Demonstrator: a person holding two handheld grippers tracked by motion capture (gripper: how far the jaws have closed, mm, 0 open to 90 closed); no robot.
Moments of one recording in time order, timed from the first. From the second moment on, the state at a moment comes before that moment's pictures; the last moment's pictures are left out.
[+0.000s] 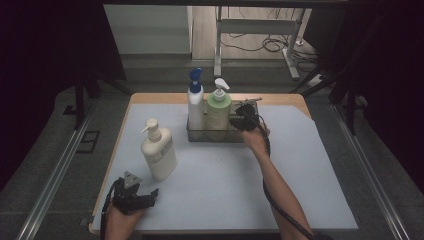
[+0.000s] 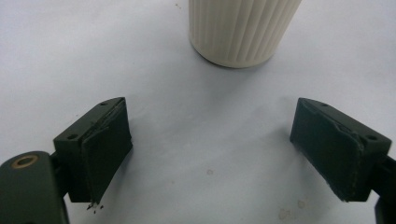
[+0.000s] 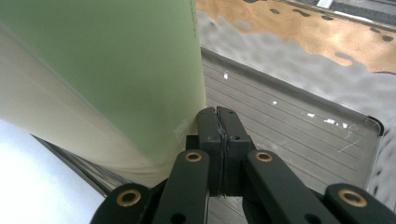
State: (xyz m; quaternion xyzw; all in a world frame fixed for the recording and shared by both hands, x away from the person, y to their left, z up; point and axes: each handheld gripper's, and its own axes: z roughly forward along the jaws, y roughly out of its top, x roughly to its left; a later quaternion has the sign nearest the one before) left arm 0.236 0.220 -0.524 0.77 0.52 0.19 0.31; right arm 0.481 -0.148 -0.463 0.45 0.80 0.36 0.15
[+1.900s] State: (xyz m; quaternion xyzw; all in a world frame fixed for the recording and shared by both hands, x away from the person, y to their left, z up) left arm 0.236 0.220 -0.523 0.77 0.52 0.19 0.31; right arm 0.452 -0.156 -0.431 0.41 0.81 0.38 0.16
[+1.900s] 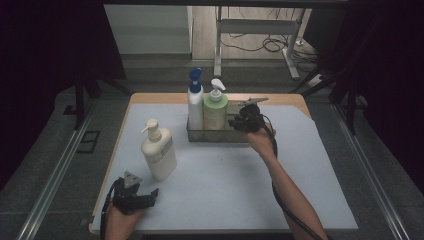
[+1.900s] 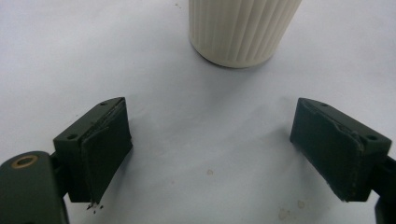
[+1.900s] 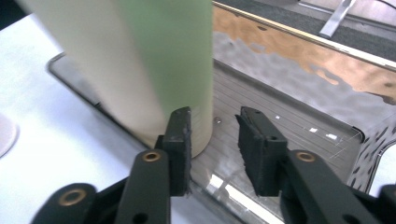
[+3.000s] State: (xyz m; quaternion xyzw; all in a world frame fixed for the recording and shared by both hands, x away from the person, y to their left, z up) left arm 0.236 0.220 -0.523 0.77 0.52 0.19 0.31; right arm 0.375 -0.183 -0.405 0.33 0.84 0.40 0.16
